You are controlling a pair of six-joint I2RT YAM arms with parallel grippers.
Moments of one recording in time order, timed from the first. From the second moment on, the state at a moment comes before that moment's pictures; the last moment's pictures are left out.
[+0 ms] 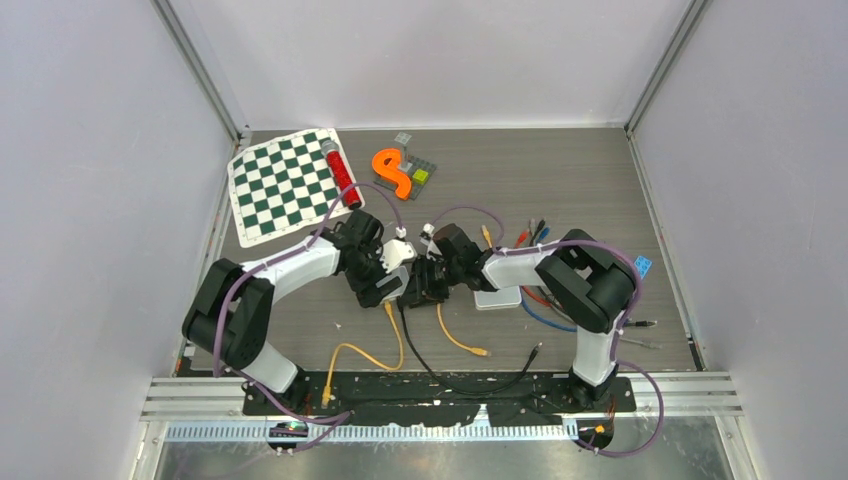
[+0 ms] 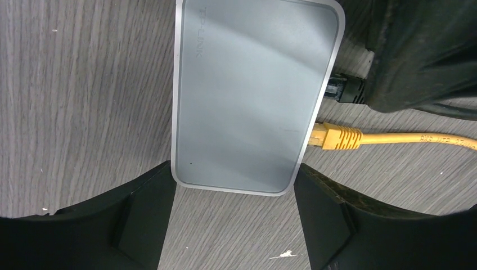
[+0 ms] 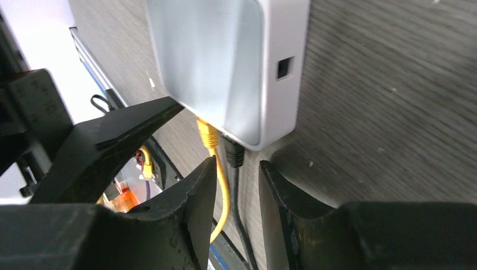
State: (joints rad) left arm -0.51 1.56 0.88 -0.57 0.22 0.58; right arm 0.79 1.85 0.90 0.16 -0.53 0.84
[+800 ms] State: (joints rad) left arm -0.51 1.56 0.88 -0.58 0.22 0.58; right arm 0.81 1.92 0.94 0.21 -0.47 0.95
